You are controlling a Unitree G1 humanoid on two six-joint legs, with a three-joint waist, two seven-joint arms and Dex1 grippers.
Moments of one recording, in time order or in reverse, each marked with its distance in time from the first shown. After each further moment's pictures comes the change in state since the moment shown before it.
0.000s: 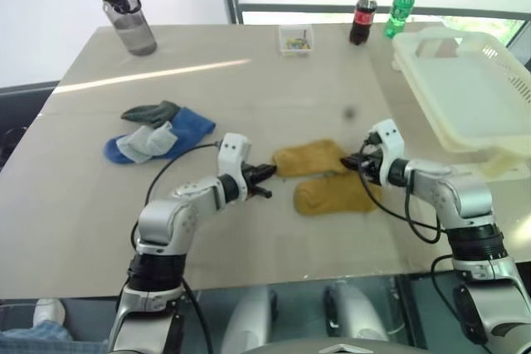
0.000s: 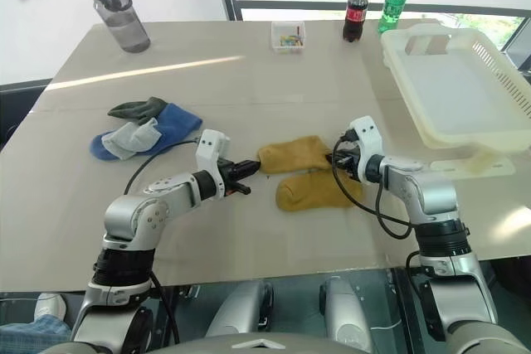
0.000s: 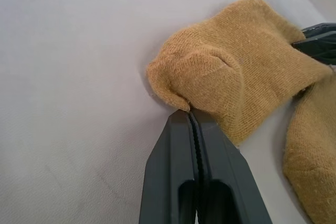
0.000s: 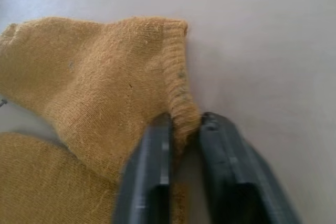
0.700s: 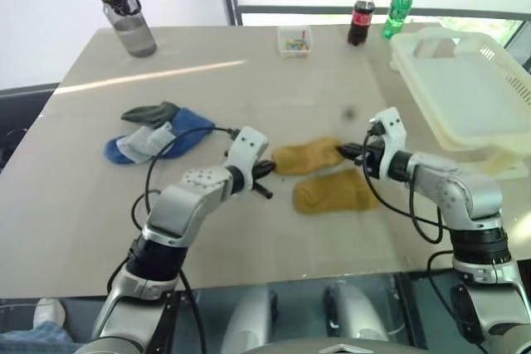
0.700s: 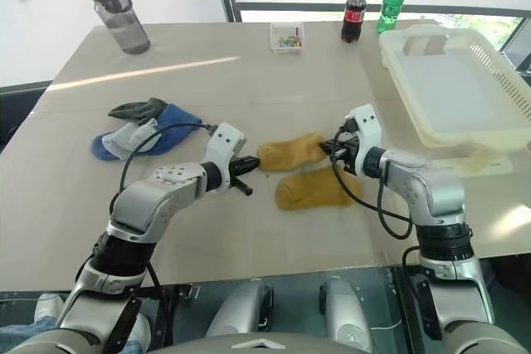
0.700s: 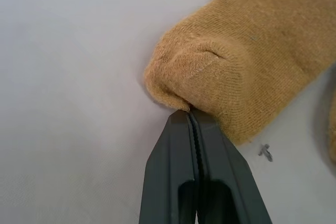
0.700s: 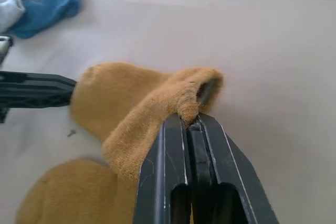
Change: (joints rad) left arm -0.090 0.107 -0.204 -0.085 0.199 0.051 0.032; right arm 0.040 0.010 -0.094 -0.229 0.152 0.095 -0.002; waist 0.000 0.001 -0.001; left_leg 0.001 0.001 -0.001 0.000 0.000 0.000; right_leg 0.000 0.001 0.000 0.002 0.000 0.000
